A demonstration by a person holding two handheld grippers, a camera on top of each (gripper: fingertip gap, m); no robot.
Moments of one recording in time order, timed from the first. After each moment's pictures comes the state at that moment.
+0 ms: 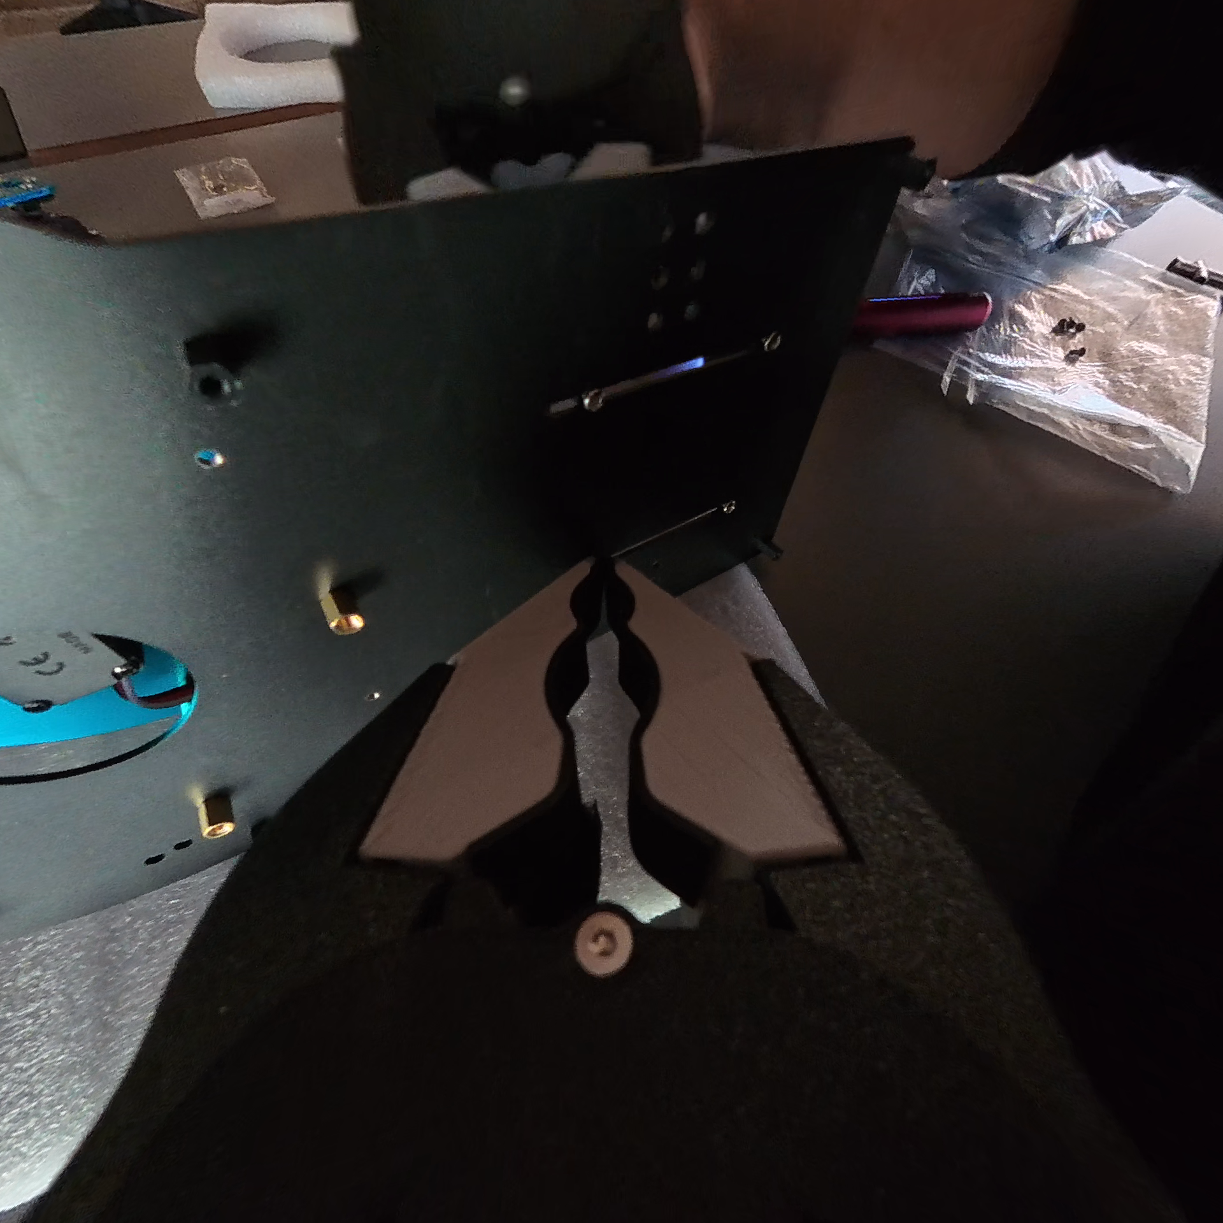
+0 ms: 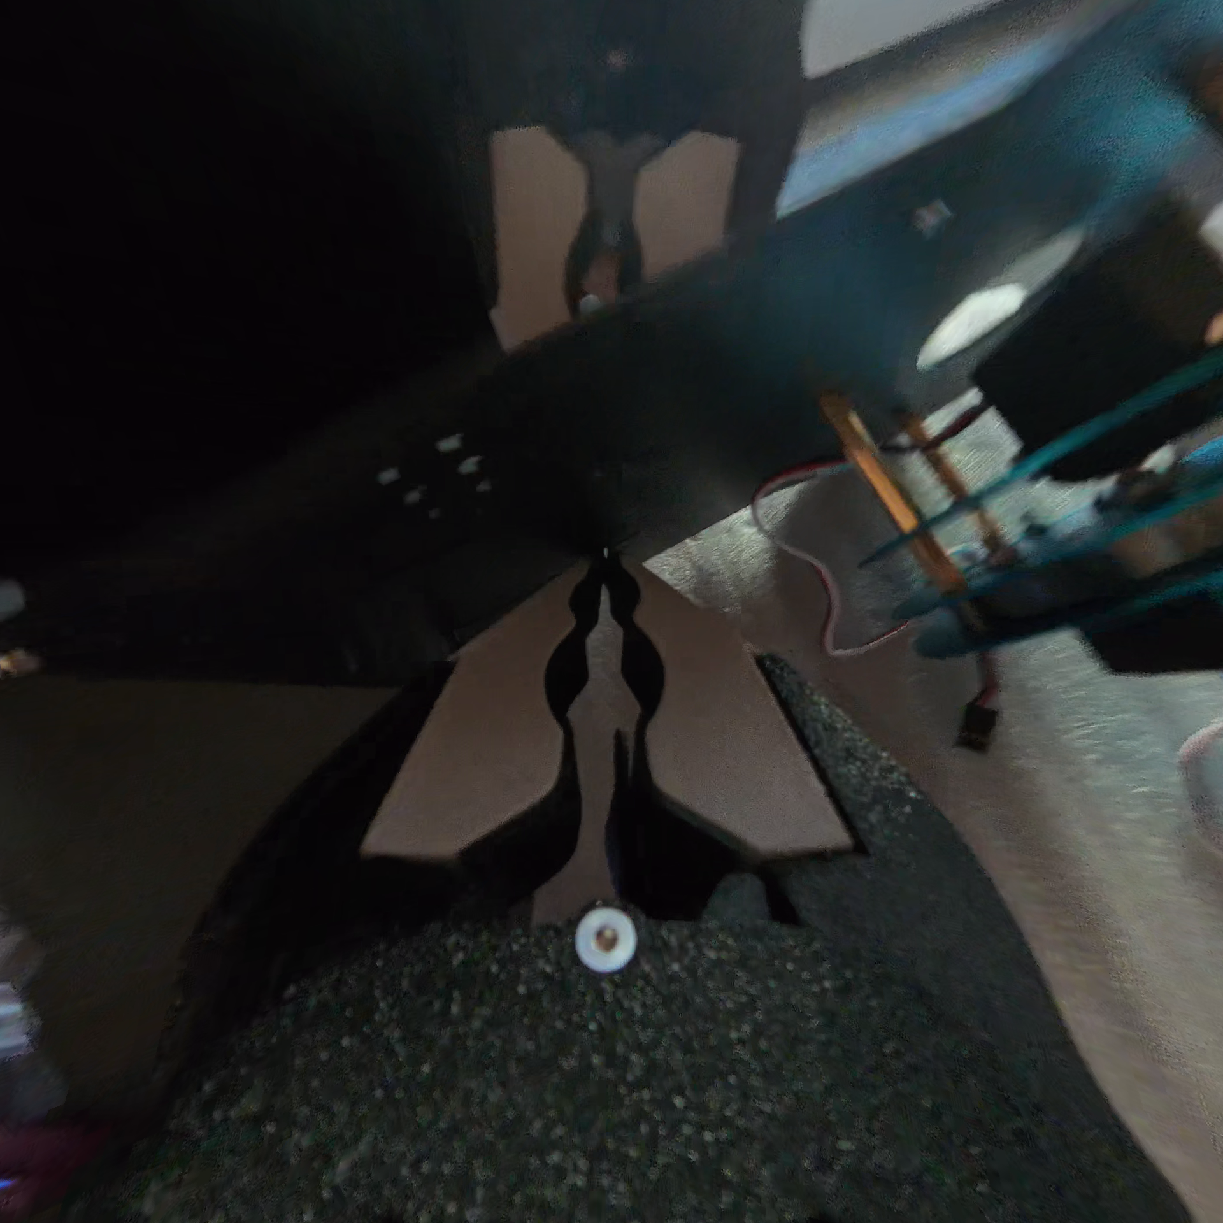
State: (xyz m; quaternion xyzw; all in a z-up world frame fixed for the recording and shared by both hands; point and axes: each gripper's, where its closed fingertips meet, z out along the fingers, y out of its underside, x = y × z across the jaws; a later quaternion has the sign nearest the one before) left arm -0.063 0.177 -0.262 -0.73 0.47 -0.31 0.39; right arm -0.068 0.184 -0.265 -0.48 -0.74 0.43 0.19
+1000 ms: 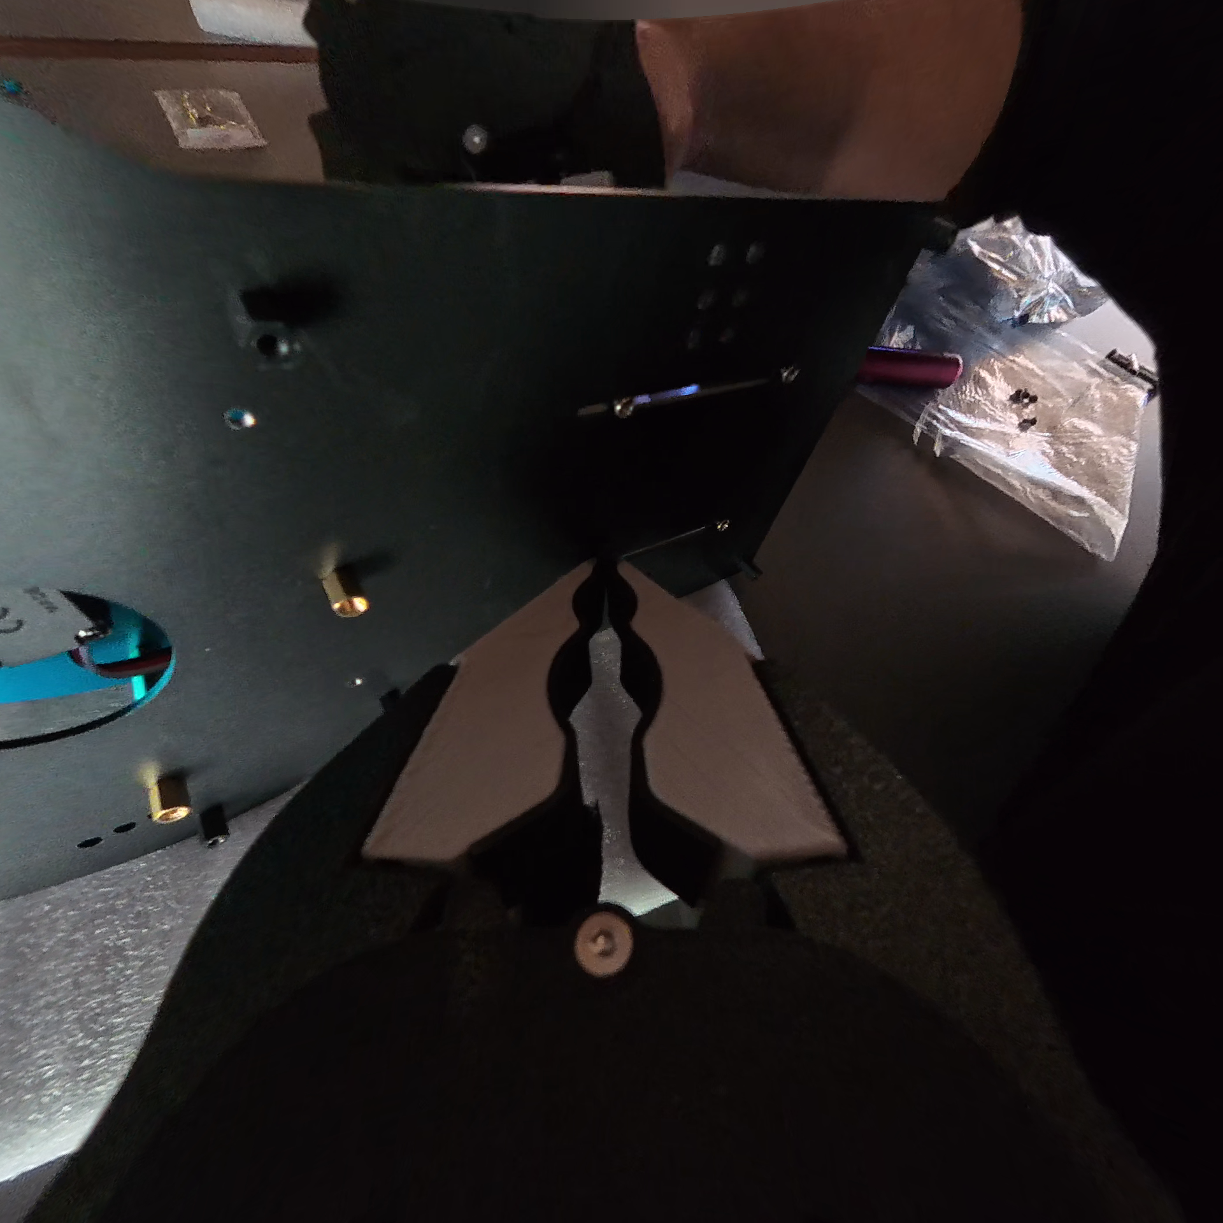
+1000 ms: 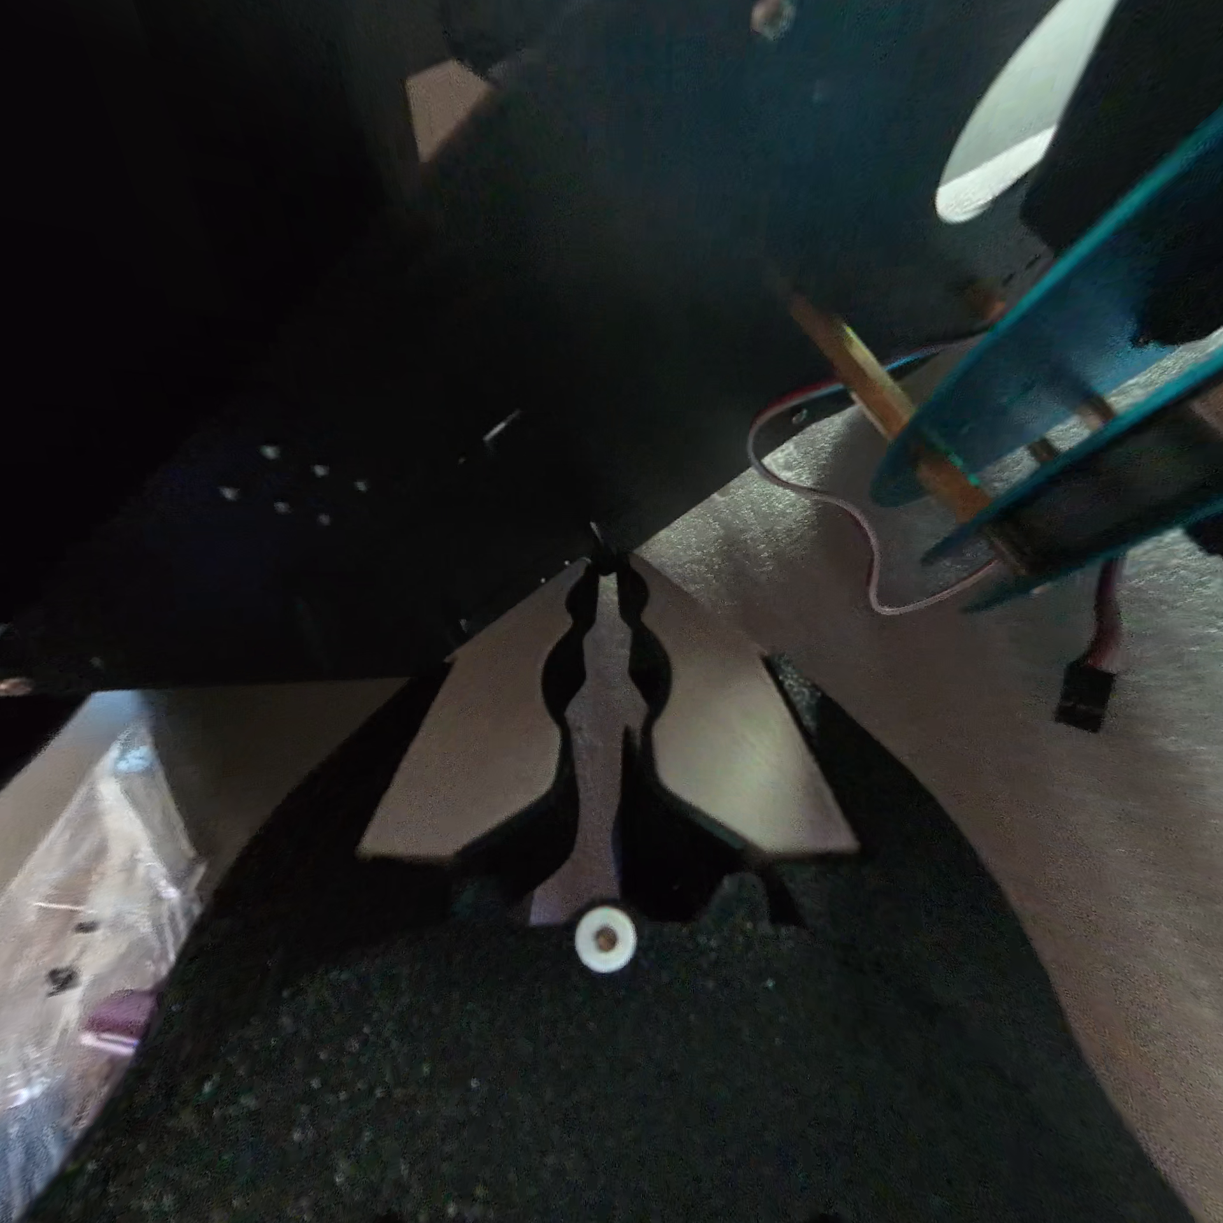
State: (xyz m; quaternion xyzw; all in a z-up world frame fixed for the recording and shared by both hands) left arm -0.062 0.178 -0.260 -0.75 0.43 -0.35 0.36; right arm -0.065 0.182 -0.277 -0.52 -0.71 0.47 0.06
